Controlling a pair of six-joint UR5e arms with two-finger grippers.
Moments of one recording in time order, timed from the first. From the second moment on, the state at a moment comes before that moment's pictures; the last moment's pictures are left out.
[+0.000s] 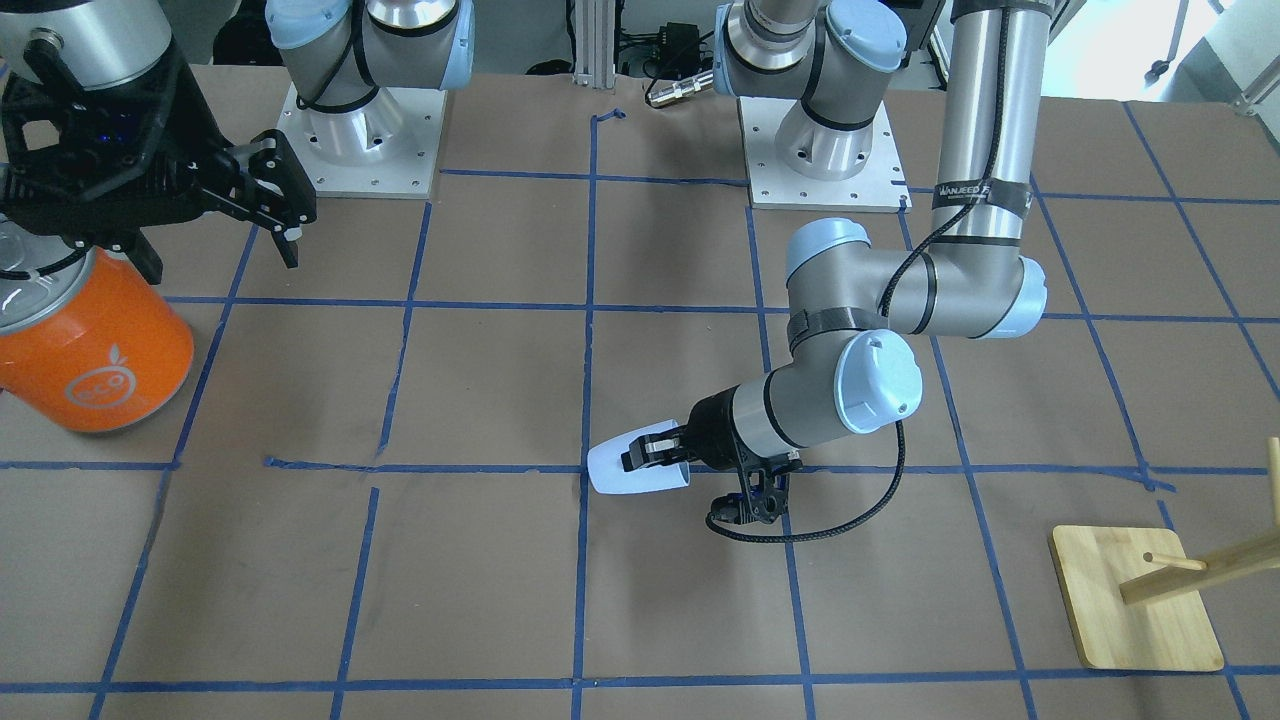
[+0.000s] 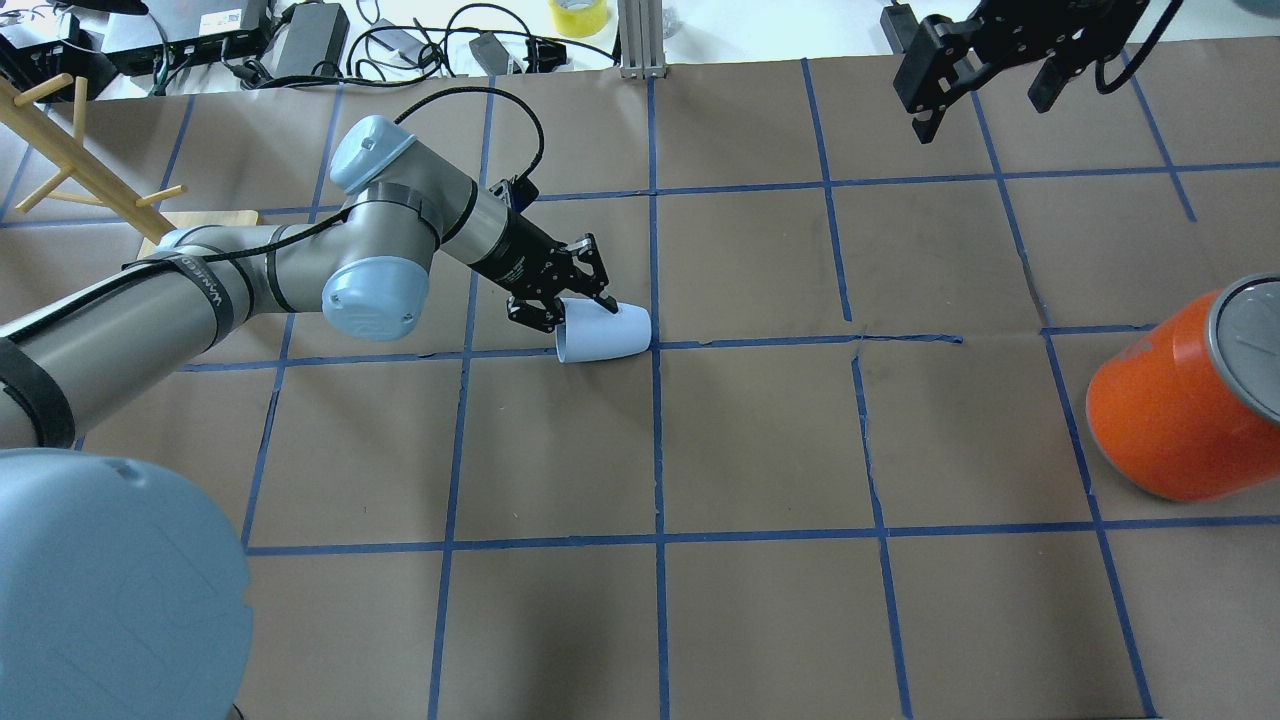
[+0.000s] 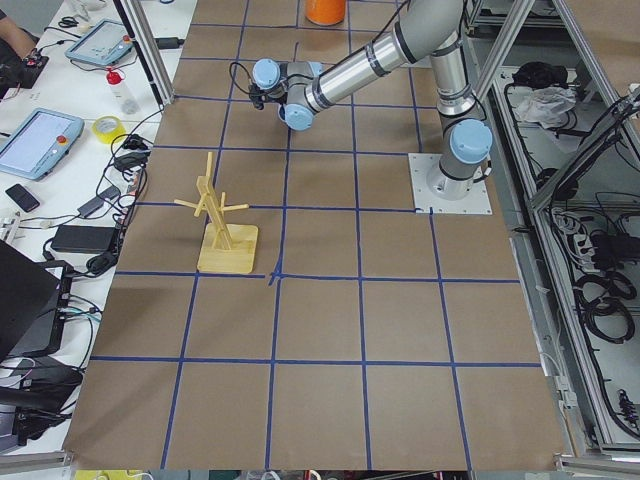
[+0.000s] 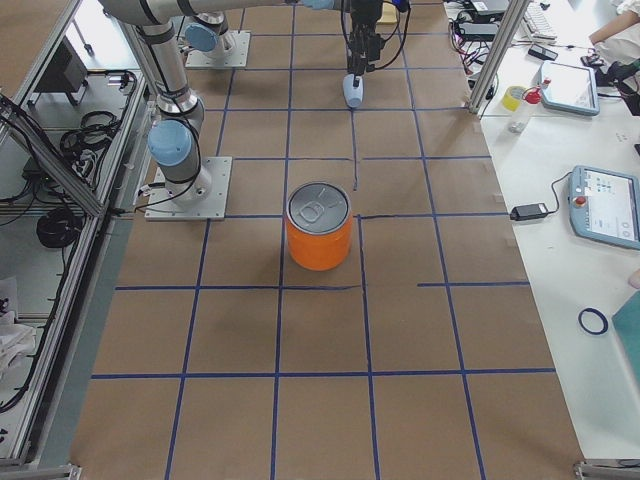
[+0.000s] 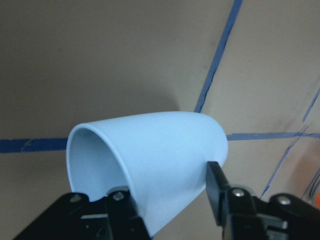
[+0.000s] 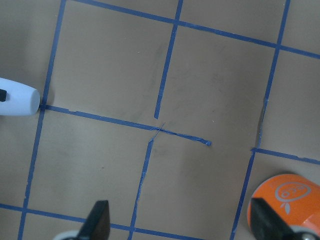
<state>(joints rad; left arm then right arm) -1.61 -2.05 -1.76 -0.97 0.95 -0.36 1.55 -1.48 1.35 -1.50 -1.61 -0.24</state>
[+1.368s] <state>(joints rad) -1.55 -2.03 -1.50 -1.03 1.58 -0.07 1.52 -1.47 1.39 -1.50 -1.60 -0.24</state>
